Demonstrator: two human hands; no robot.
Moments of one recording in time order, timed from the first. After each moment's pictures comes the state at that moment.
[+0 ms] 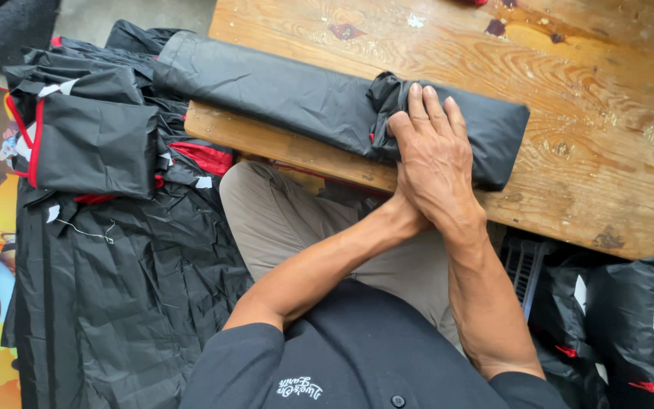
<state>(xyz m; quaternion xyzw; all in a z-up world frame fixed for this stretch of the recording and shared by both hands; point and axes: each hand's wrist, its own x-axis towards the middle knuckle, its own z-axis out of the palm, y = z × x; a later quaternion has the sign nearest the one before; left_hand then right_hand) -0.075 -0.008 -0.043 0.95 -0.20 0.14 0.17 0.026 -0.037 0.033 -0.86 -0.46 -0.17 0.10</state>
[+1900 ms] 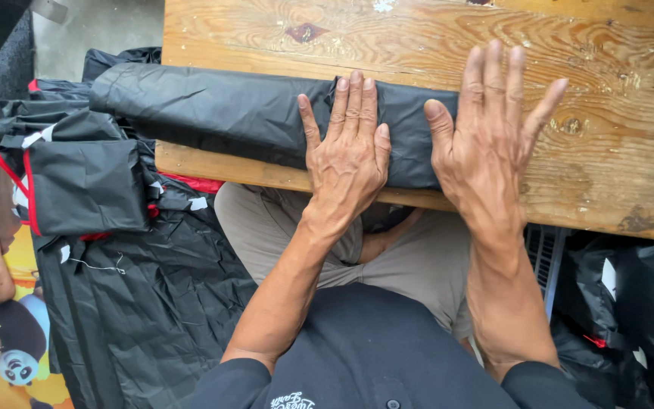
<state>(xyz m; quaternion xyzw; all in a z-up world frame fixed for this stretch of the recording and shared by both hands) -0.014 0.069 0.011 0.98 0.09 0.17 0.11 0.051 -0.068 0.068 -0.94 -0.29 -0.05 0.15</state>
